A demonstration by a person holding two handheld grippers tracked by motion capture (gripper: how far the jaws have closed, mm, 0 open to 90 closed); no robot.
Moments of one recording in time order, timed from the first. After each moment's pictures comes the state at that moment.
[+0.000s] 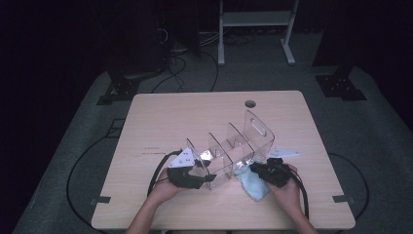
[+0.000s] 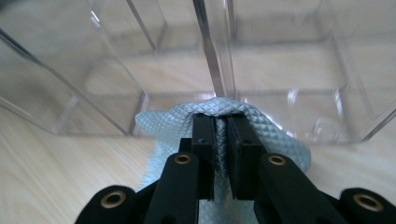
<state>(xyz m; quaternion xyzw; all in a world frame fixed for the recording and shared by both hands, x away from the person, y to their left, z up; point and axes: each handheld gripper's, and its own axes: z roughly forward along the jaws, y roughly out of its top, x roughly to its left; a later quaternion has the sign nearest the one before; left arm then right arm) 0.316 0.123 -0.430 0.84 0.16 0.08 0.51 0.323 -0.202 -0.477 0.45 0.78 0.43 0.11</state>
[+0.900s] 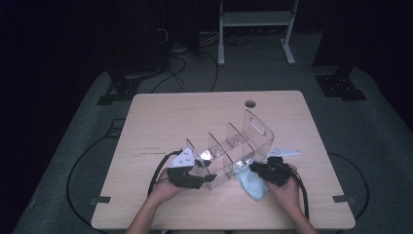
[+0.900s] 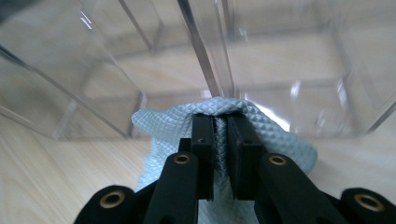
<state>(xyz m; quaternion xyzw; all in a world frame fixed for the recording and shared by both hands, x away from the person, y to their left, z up) 0.317 0.122 -0.430 0.84 0.16 0.07 0.51 0.328 -0.205 -0.482 0.46 0.77 0.43 0.09</state>
